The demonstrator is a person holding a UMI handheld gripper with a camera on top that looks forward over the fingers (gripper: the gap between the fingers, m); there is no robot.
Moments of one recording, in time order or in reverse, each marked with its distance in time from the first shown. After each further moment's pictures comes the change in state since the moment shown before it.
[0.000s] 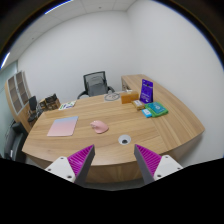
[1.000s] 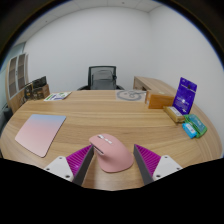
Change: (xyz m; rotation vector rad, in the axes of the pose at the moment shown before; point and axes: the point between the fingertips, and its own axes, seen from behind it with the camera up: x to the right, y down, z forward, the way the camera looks) arm -0.095 -0.016 0.357 0.051 0.026 -0.169
